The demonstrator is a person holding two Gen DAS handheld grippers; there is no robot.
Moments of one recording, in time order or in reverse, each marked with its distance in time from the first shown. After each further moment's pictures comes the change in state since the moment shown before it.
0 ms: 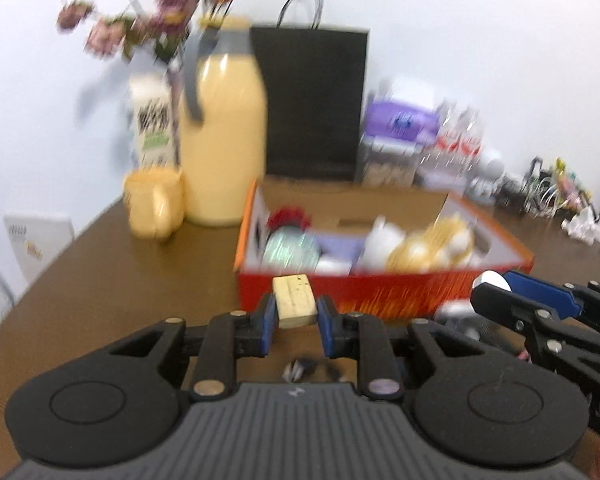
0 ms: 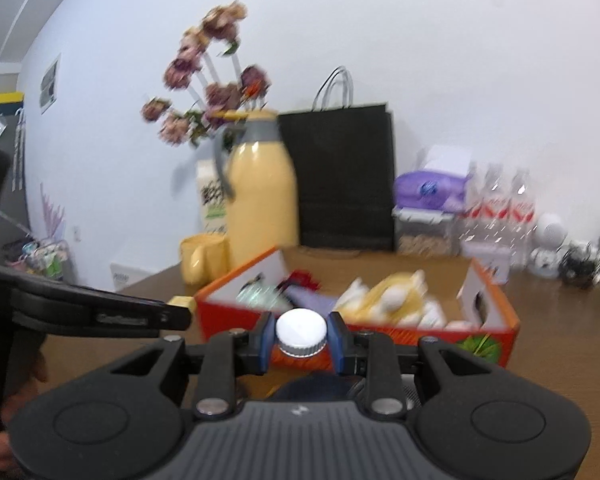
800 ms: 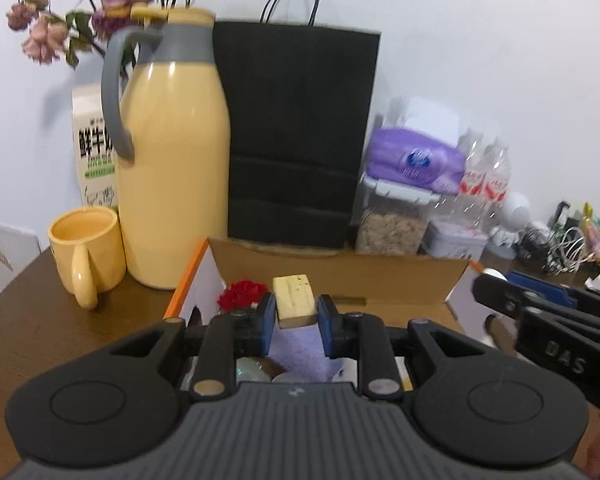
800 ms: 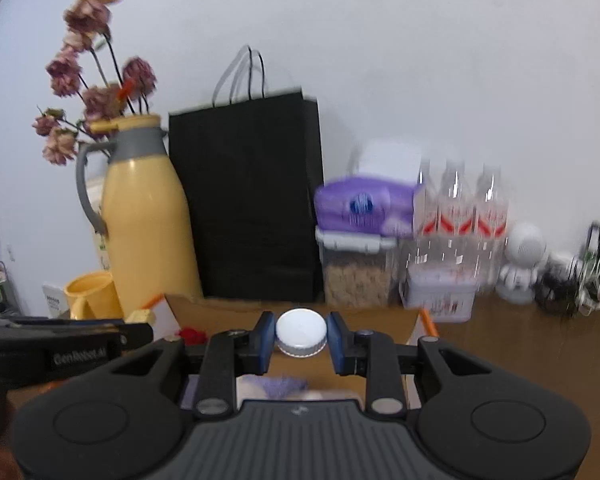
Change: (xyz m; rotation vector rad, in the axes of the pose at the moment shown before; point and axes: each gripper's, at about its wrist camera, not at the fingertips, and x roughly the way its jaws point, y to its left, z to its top) left arm 0.132 -0.027 0.069 -0.074 0.004 0.004; right arm 0.136 -0.094 0.062 0.067 0.062 -0.136
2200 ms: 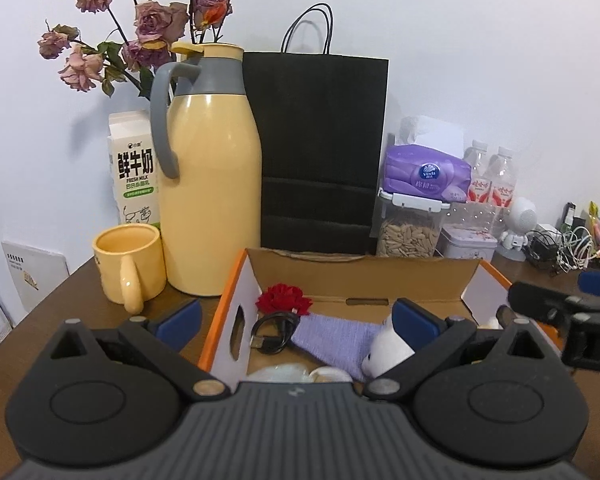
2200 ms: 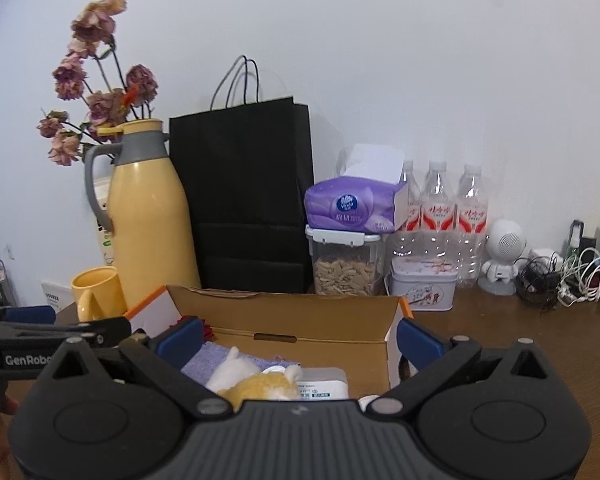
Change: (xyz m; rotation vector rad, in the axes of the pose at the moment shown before) left arm -0.051 0.012 -0.017 0.041 -0.089 0.051; right arm -0.046 -0.001 -0.003 -0.011 -0.017 -0.021
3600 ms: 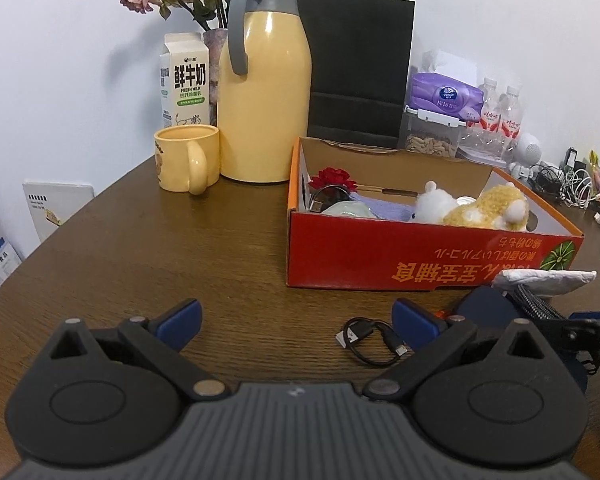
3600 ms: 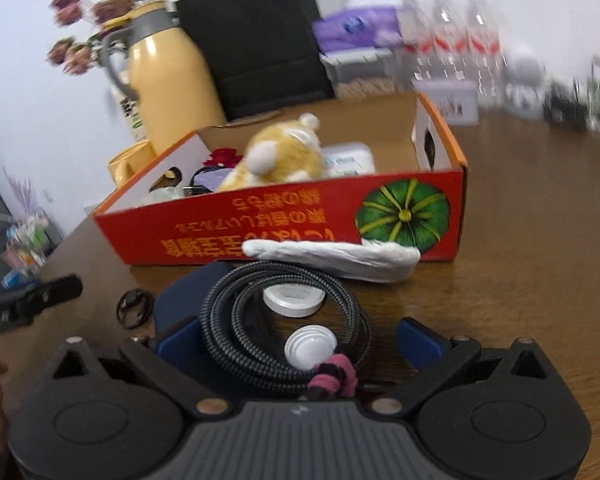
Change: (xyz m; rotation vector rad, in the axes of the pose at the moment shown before) left arm -0.058 0.058 -0.086 -0.024 0.152 0.013; right arm -0.017 -0.019 -0.103 0.183 0.393 0.162
